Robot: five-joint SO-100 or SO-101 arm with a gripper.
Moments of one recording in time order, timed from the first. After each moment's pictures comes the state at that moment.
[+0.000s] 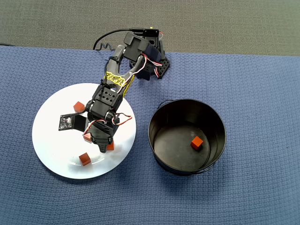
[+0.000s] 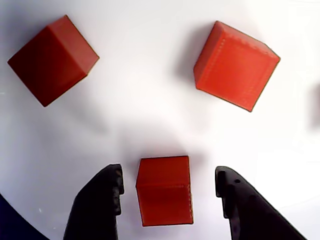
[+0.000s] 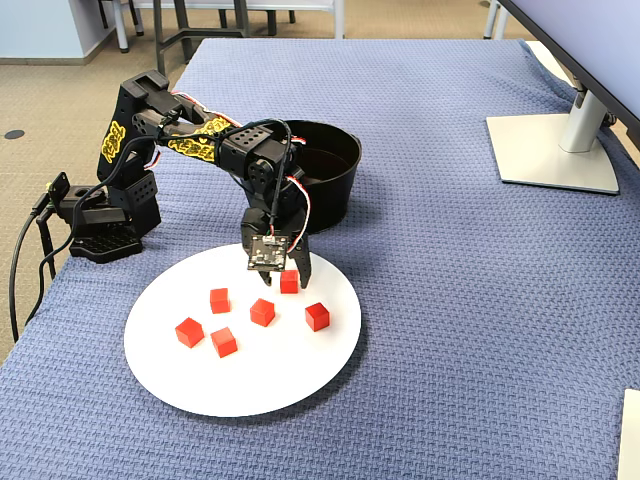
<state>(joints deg) 24.2 59.2 69.3 74.4 -28.9</state>
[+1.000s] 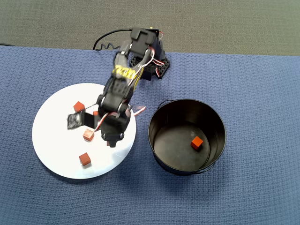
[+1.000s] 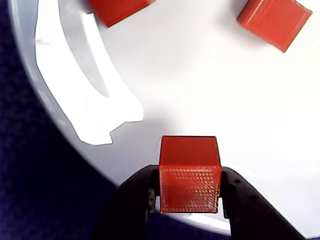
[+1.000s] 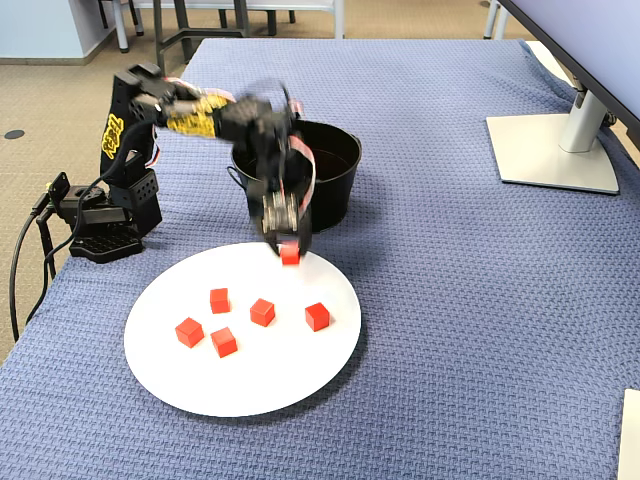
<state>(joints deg) 18.4 70.6 69.0 79.5 -27.9</state>
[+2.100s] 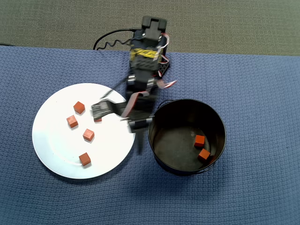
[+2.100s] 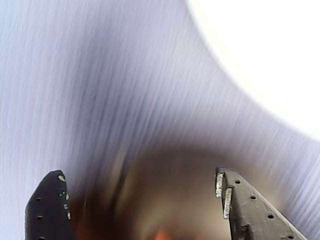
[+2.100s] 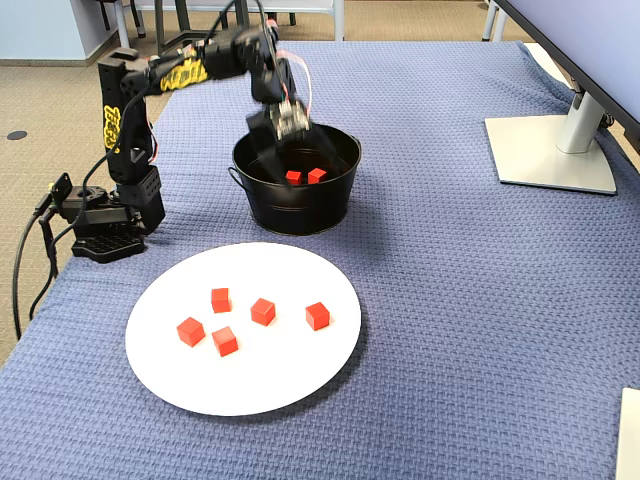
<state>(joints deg) 12.7 78.8 63.9 85.6 -36.6</state>
